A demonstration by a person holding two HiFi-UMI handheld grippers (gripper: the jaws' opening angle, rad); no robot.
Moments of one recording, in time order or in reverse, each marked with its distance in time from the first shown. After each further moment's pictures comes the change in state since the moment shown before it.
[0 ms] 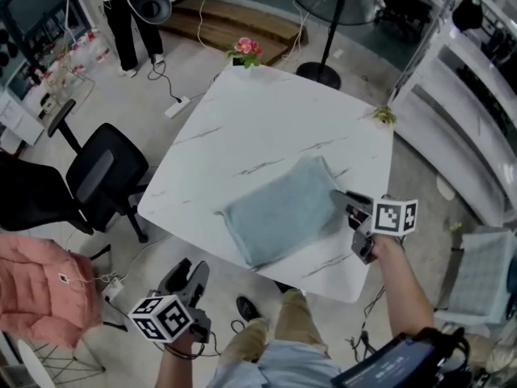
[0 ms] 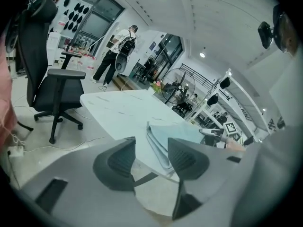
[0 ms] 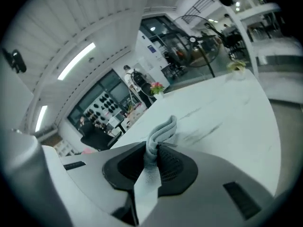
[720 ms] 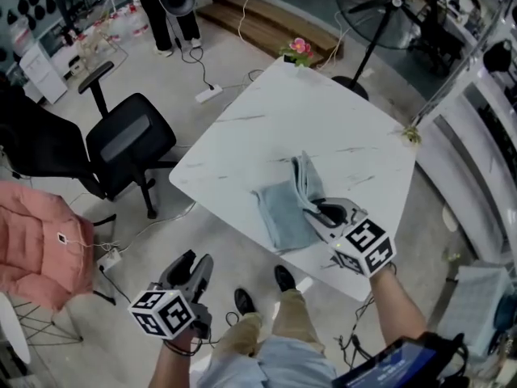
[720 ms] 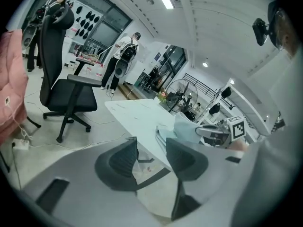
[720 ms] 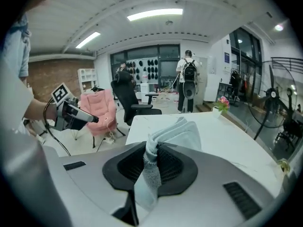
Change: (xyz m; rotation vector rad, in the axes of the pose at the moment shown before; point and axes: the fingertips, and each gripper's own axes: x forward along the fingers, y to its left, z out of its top) left arm -0.072 0.034 -0.009 -0.049 -0.117 0.032; right arm 0.054 0.189 -0.069 -0.875 0.203 0.124
